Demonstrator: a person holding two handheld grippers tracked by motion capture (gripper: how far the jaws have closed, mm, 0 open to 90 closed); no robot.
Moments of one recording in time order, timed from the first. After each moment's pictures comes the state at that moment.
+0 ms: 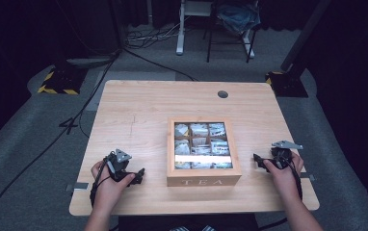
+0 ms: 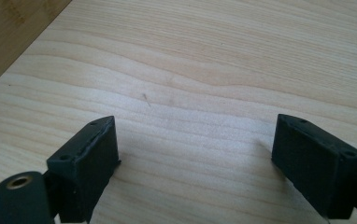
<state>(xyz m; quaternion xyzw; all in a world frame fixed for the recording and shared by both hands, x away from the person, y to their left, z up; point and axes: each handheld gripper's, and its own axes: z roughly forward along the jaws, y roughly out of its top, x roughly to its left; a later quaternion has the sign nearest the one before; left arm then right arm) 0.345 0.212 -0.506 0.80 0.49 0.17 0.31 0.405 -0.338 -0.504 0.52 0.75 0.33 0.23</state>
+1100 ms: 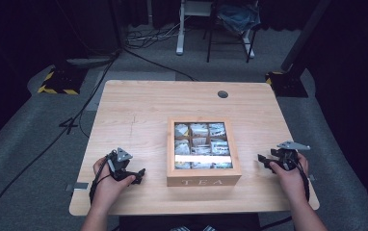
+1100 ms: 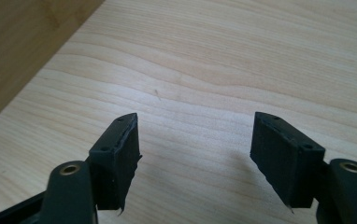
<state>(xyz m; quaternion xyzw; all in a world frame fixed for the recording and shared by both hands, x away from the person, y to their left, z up) 0.350 0.212 -0.506 0.81 0.47 0.17 0.31 0.395 -0.350 -0.491 0.50 0.77 0.35 0.21</state>
